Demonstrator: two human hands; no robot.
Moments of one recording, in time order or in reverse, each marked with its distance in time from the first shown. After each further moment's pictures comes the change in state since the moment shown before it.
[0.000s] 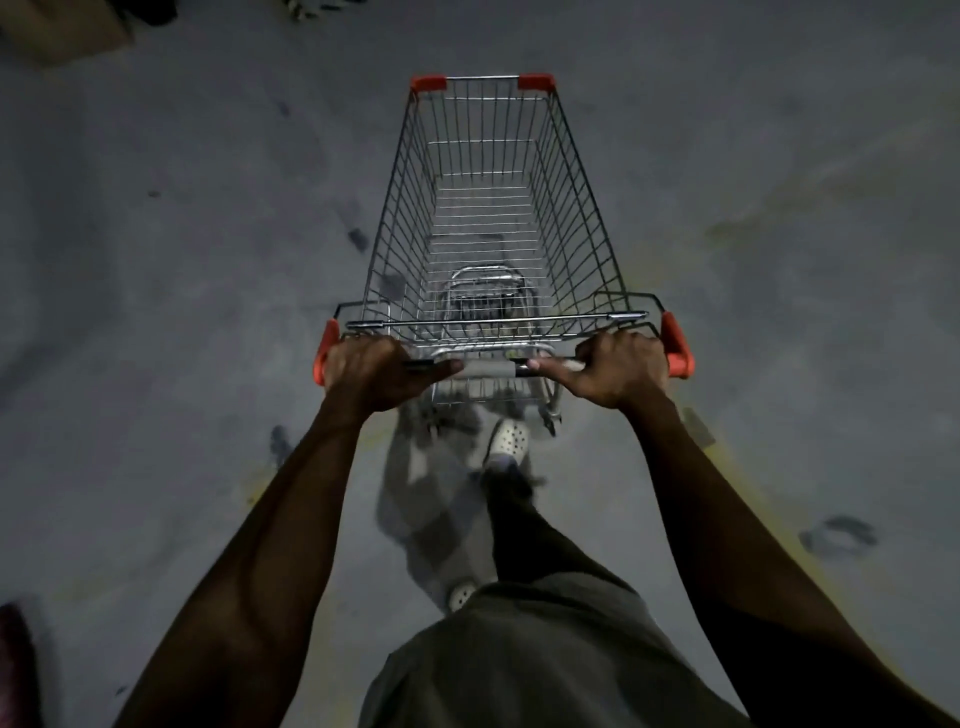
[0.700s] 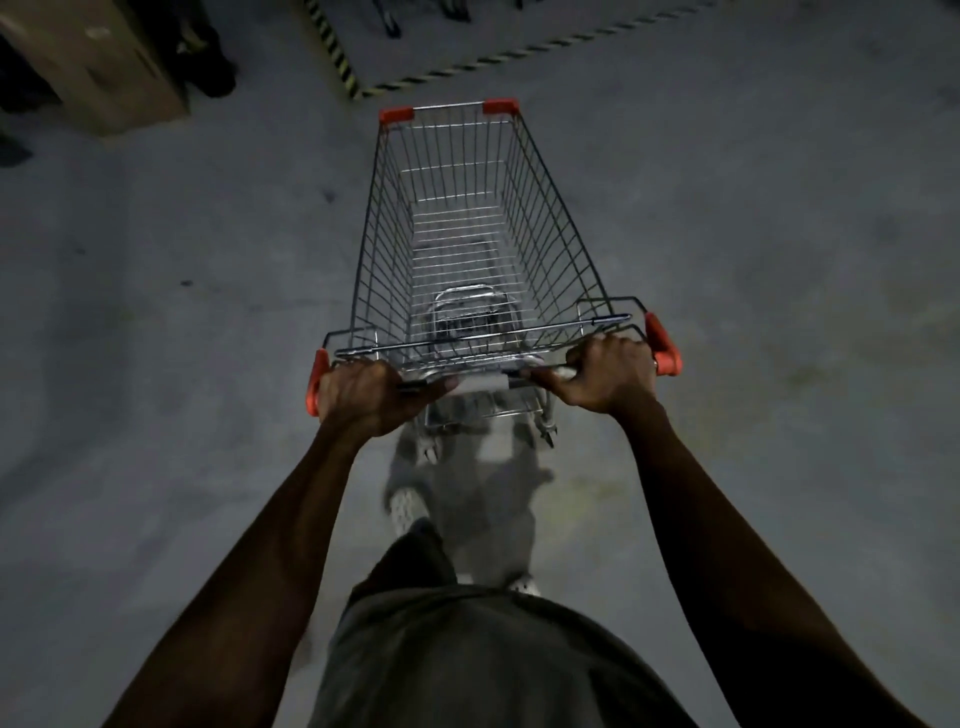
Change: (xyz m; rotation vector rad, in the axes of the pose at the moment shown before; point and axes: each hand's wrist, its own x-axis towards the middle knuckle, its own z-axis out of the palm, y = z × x) left_hand 0.462 -0.118 -0.119 -0.030 0.018 -0.204; right_hand 0.550 -0.037 -0.010 0.043 0.069 -0.156
